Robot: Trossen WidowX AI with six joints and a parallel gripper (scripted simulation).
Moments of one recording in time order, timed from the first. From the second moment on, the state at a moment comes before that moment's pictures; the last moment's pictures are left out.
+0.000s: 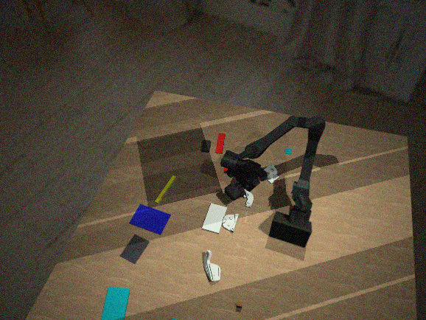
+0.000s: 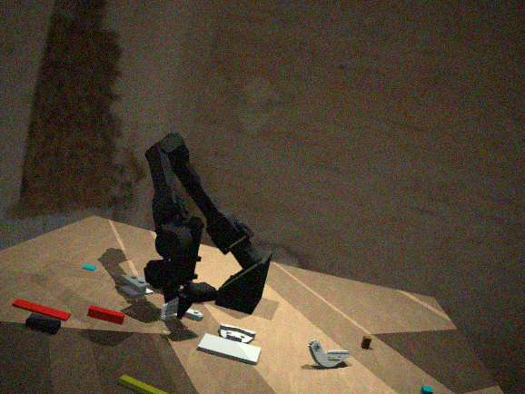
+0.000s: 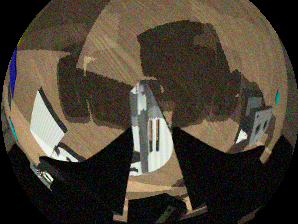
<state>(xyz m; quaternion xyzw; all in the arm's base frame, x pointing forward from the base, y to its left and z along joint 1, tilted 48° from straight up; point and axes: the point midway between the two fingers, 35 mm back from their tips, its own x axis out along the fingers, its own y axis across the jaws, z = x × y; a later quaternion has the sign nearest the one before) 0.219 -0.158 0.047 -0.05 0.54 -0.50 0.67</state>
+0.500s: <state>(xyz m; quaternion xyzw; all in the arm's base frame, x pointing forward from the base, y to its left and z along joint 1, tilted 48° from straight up) 0.218 -0.152 0.050 -0.05 0.55 -0.50 0.67</state>
